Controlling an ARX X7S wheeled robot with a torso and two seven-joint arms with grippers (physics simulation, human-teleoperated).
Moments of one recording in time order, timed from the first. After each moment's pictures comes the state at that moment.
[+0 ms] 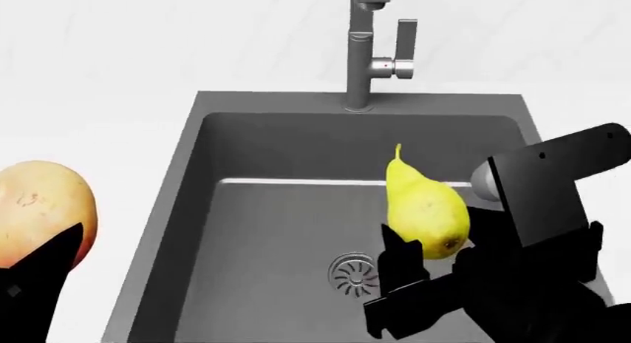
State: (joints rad) left arm -0.84 -0.99 0.19 0.80 -2.00 -0.89 -0.97; right arm 0.90 1.00 -0.53 -0.46 1.59 0.83 0.49
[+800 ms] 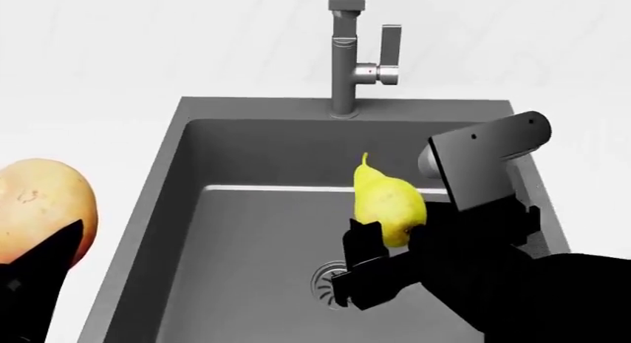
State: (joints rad) left arm -0.84 -0.99 0.20 0.79 -1.99 -0.88 -0.96; right arm 1.01 0.80 -0.66 -0.21 1.46 0.90 0.41
